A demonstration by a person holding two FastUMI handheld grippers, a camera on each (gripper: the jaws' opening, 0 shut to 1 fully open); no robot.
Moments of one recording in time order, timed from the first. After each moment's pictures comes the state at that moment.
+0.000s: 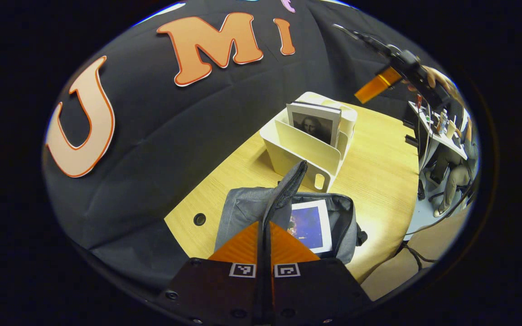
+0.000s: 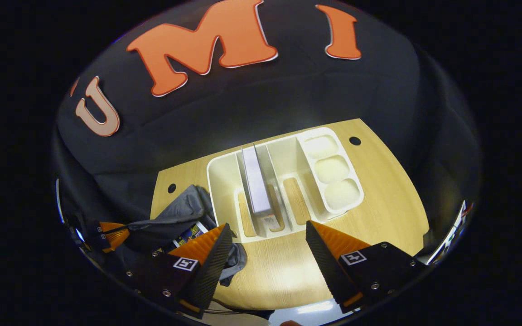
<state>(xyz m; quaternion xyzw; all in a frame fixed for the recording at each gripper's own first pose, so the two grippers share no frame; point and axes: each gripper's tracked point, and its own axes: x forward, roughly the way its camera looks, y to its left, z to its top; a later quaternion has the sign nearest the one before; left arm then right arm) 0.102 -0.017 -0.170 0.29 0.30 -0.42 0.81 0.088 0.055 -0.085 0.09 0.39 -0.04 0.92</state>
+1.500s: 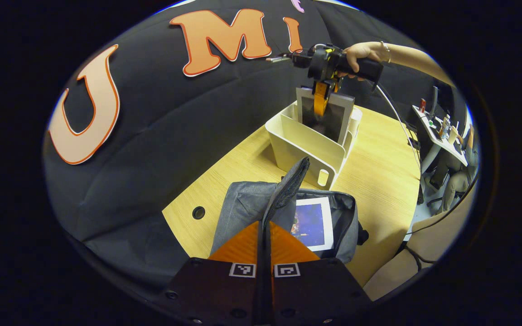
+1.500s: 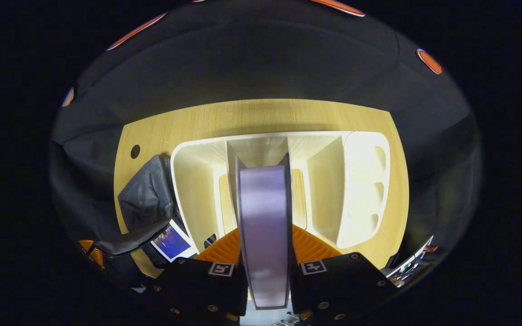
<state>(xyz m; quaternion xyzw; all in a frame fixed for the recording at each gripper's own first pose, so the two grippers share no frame) 0.106 -0.006 -0.184 0.28 0.31 -0.41 0.81 0.204 0.050 -0.139 -0.01 0.56 -0.05 0.83</state>
